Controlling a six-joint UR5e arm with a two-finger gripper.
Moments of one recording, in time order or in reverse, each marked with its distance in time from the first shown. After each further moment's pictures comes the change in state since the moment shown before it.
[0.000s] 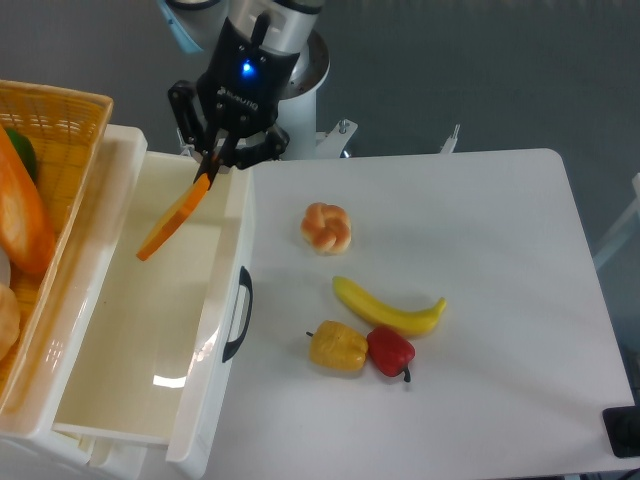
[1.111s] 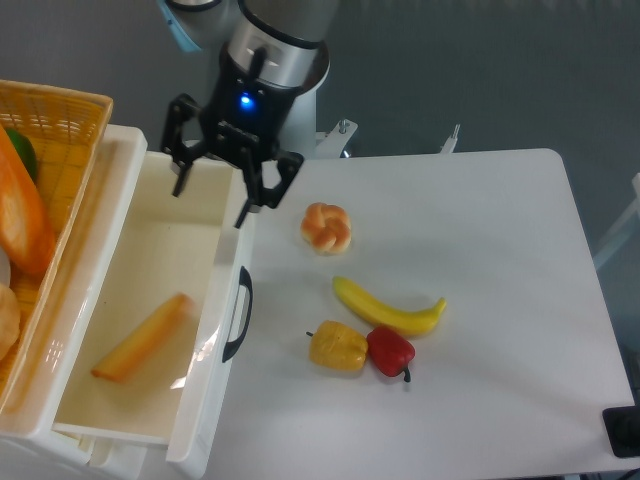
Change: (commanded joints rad) arm 0.074 -0.060 0.003 0.080 0.006 0.029
